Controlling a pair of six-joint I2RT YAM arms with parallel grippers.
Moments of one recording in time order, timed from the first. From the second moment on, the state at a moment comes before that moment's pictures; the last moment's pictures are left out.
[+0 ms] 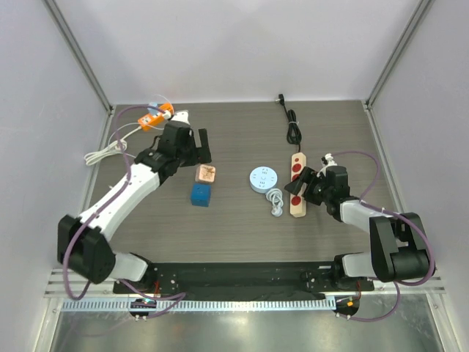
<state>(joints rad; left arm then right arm) -0.46 1.42 1.18 -0.47 -0.20 -0.44 0.09 1.34 0.41 0.27 -0.34 0.57</state>
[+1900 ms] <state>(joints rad) 0.17 1.52 1.16 -0.39 0.22 -0.72 0.64 2.20 1.59 0.23 0.20 0.65</state>
